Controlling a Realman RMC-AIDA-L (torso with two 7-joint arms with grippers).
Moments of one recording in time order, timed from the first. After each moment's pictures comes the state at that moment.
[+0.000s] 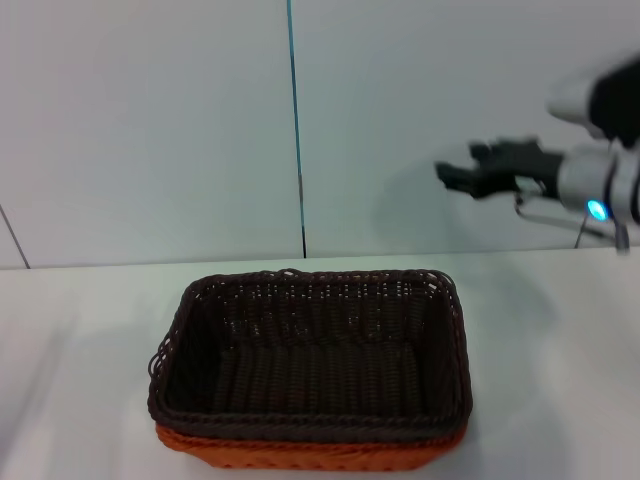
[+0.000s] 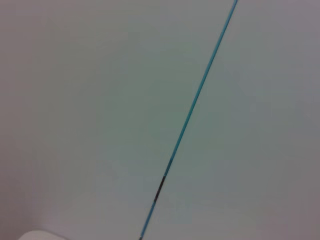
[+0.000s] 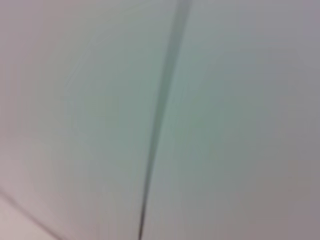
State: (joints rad) left arm -0.34 -2.15 -2.71 -0.61 1.30 -0.87 1.90; right arm 0.92 2.05 2.30 0.65 -1.96 0.71 1.67
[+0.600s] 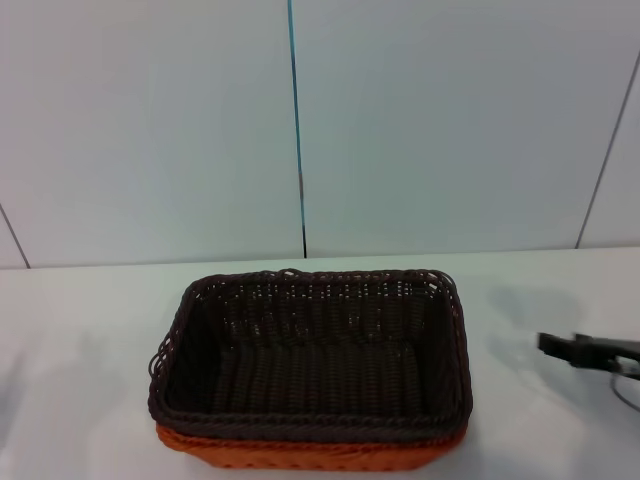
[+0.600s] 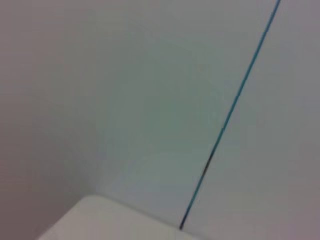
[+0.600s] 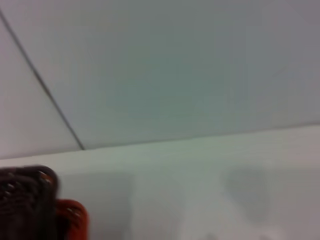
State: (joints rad) left arm -0.32 -2.14 -2.74 -0.57 1.31 -0.80 1.95; right arm 0.56 2.08 2.19 0.64 -1.90 0.68 1.97
